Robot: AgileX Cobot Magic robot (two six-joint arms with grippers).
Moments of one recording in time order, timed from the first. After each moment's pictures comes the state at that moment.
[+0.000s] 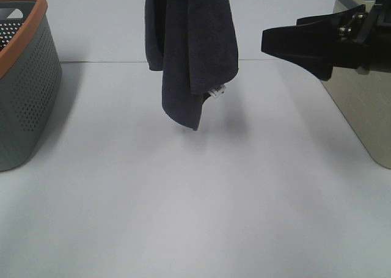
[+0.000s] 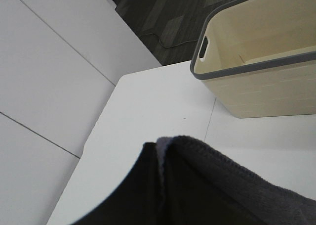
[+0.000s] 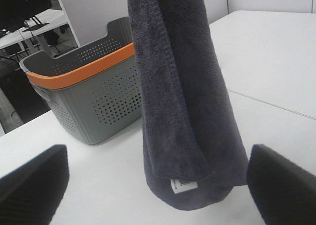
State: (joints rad) left arm -0.52 1.79 -2.08 -0.49 0.74 1.12; right arm 0.04 1.34 -0.63 1.73 0.86 -1.94
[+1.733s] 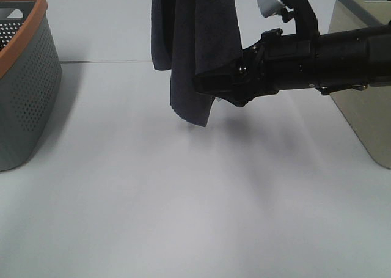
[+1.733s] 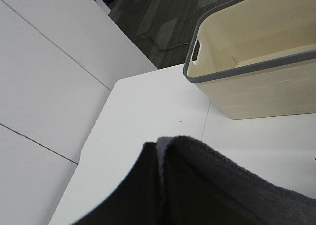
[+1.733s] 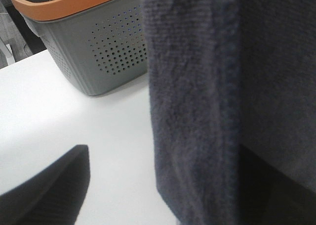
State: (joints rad) left arm -0.53 1.79 -2.08 -0.49 0.75 1.13; right arm 0.30 1.66 -0.82 1.74 0.67 -2.05
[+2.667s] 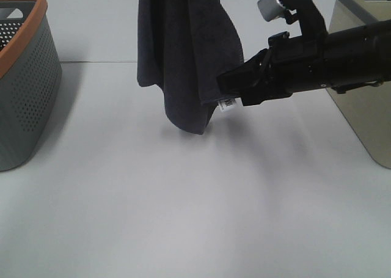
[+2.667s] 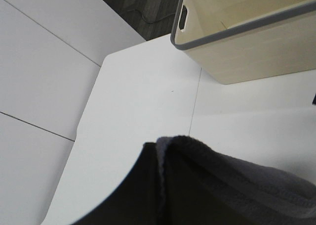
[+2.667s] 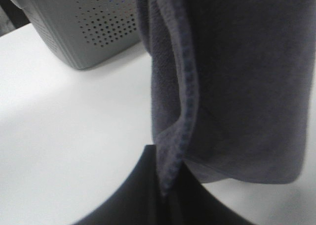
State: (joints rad) left arm -0.53 1.79 -2.08 -0.38 0.84 1.13; right arm 0.30 1.60 -0.82 1.54 0.56 -1.85
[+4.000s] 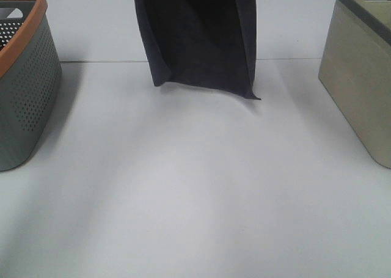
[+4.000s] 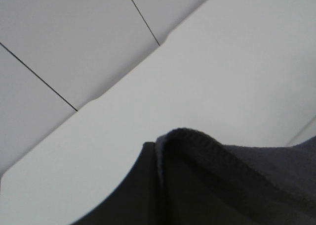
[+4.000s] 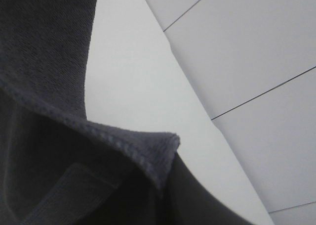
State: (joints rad) left arm -0.40 2.08 -2.08 0.18 0.38 0.30; right arm 0.30 1.87 -1.56 0.80 0.13 -1.73
